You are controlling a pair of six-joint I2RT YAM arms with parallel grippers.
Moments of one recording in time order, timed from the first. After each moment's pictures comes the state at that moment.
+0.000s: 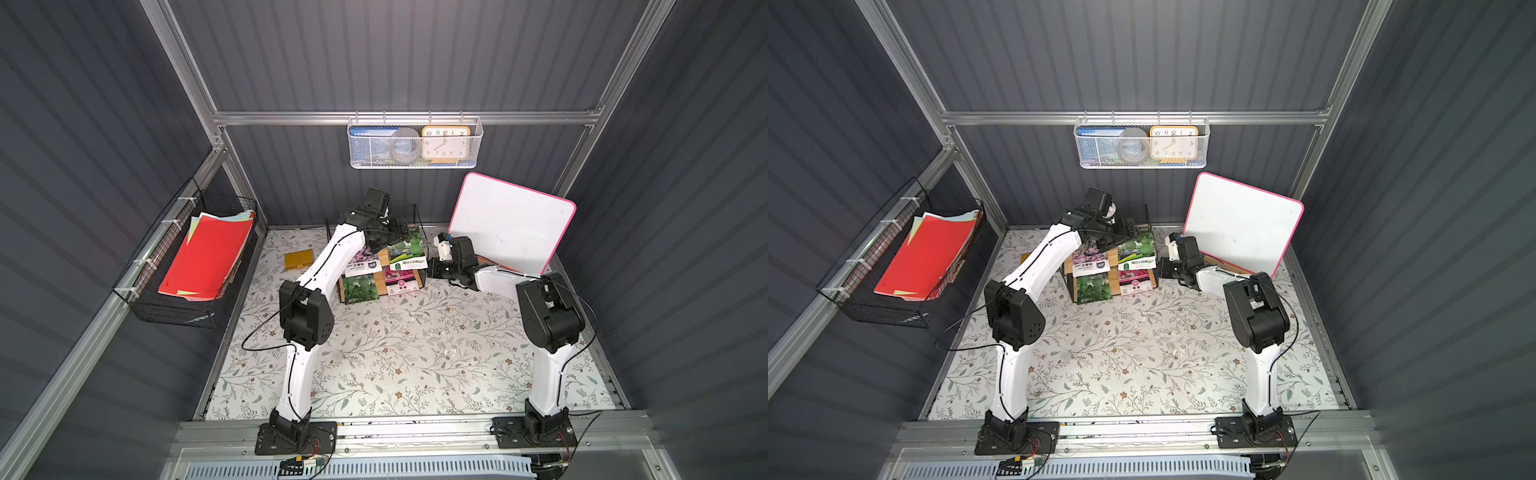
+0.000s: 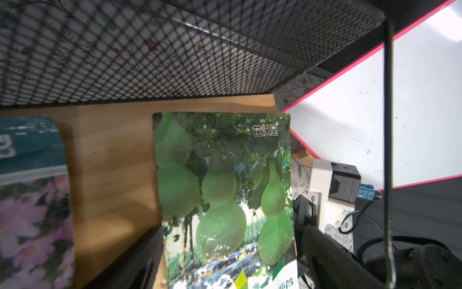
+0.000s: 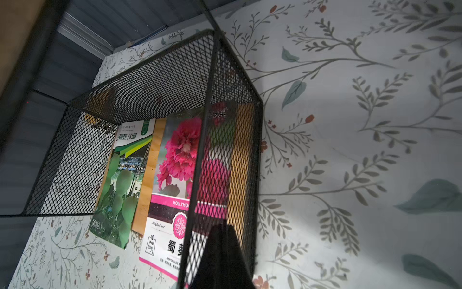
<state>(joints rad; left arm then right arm) -0.41 2.20 2.23 -0.90 0.23 -0.62 0.35 2.03 1.29 0.07 -0.37 0.41</state>
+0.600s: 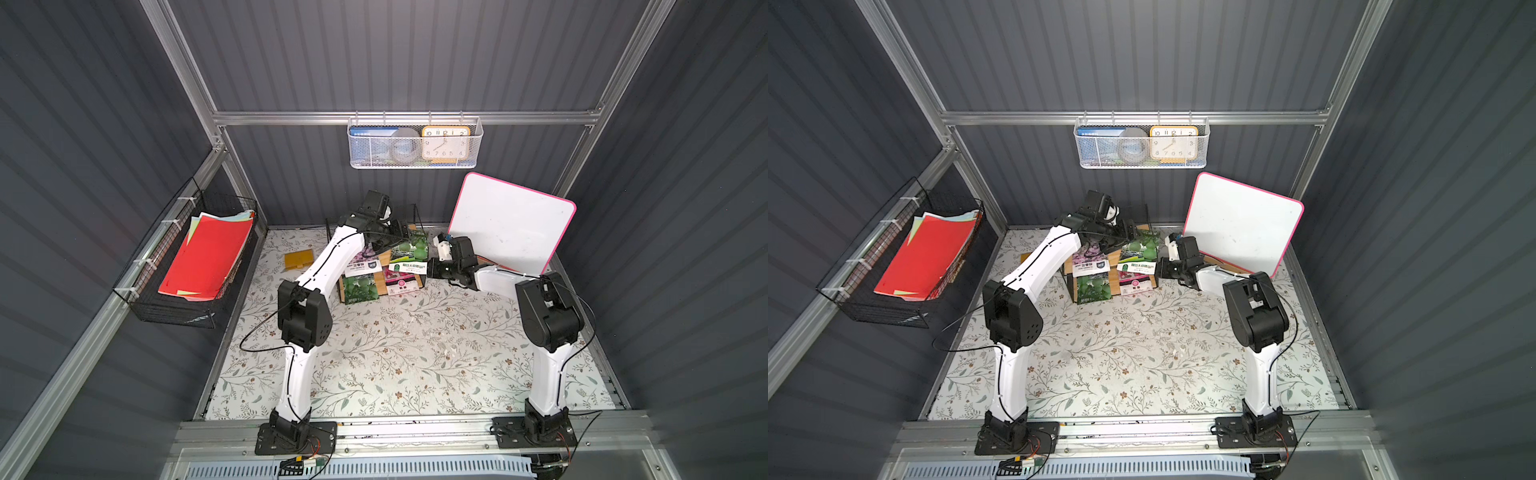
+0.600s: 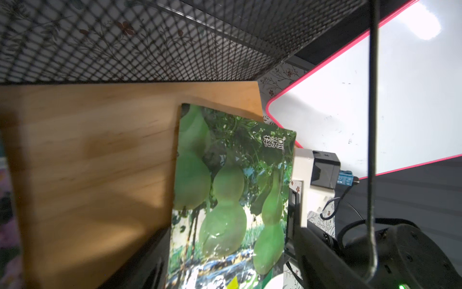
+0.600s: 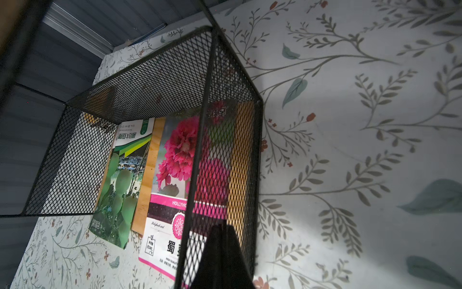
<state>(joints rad) -0.41 2.17 2.16 -0.84 0.31 -0.64 0.35 2.04 1.30 0.07 -0.37 0.41</state>
